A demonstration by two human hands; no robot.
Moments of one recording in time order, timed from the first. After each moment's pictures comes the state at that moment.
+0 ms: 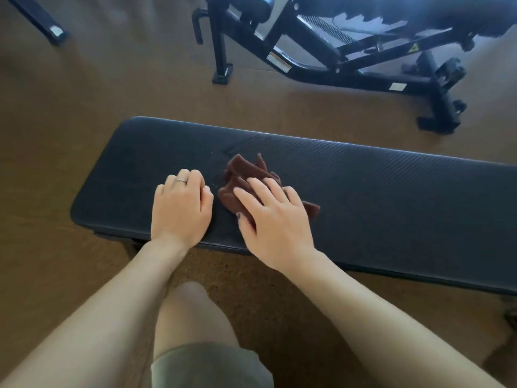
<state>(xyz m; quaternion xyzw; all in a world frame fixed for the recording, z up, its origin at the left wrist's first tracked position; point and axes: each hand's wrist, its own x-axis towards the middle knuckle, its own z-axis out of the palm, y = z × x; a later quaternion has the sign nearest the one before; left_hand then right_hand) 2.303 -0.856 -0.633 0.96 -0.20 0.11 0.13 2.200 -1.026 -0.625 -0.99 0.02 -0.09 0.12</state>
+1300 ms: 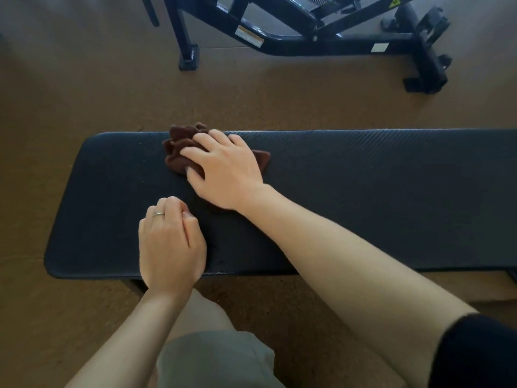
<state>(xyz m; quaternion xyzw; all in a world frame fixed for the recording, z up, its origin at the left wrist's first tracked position) 2.300 -0.854 -0.634 0.94 -0.18 0.11 0.26 2.349 -1.014 -0.626 -0.98 -0.01 -0.12 0.13</state>
